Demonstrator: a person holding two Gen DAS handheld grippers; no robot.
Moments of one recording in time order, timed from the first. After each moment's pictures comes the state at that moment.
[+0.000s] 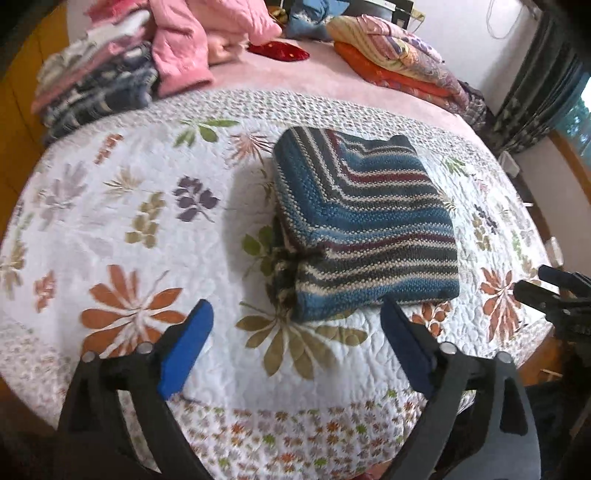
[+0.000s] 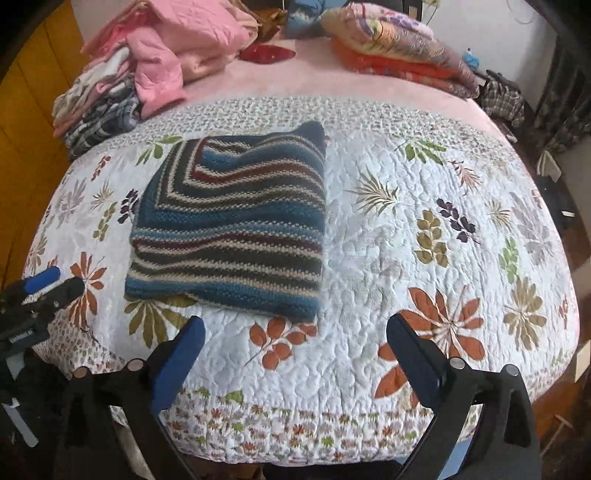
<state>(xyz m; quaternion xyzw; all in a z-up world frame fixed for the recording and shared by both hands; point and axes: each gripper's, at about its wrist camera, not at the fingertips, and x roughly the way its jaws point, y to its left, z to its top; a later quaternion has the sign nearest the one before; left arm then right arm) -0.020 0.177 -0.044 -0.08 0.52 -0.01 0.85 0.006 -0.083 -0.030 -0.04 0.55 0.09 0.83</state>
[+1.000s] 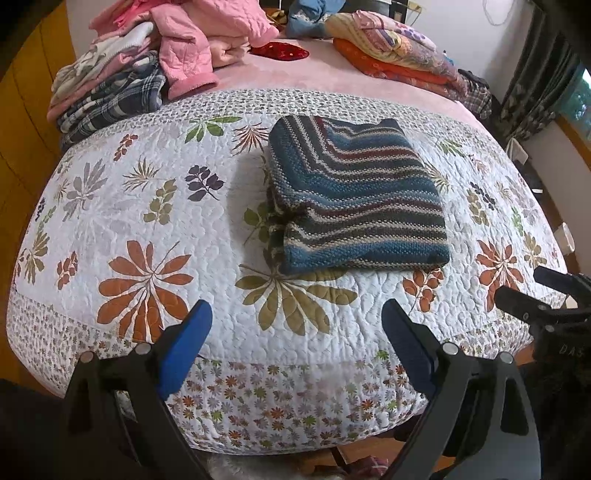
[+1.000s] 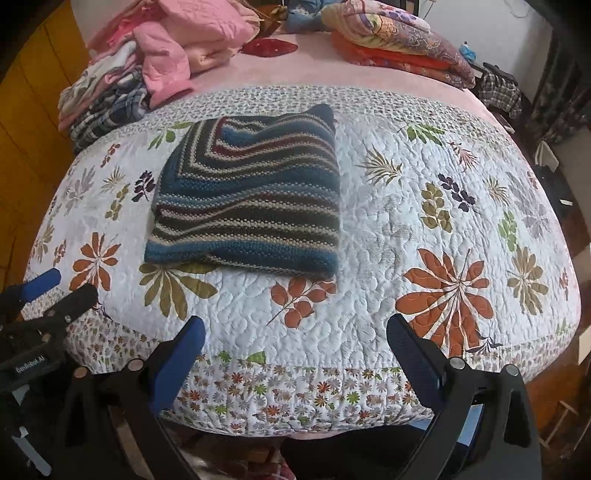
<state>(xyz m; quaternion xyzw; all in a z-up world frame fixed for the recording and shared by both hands) -0.061 0.149 -0.033 -0.05 0.53 0.00 0.84 -0.034 -0.065 -0.028 -0.03 0.56 0.08 0.82</state>
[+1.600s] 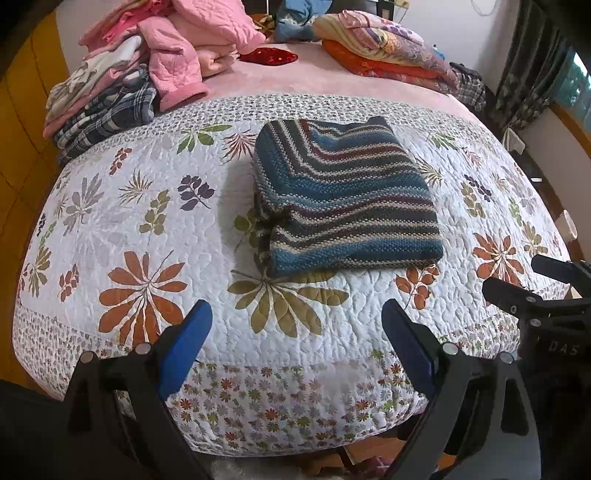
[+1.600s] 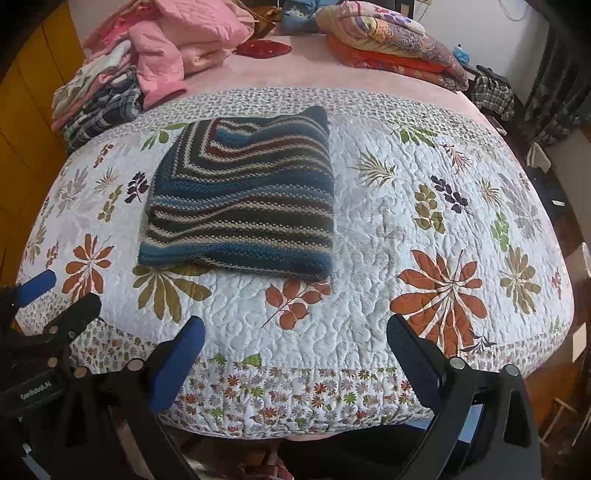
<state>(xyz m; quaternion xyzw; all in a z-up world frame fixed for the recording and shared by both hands) -0.062 0.131 -0.028 -0.02 0.53 -0.01 0.85 -0.035 -0.061 -0.028 -0.04 0.56 0.06 0.83</state>
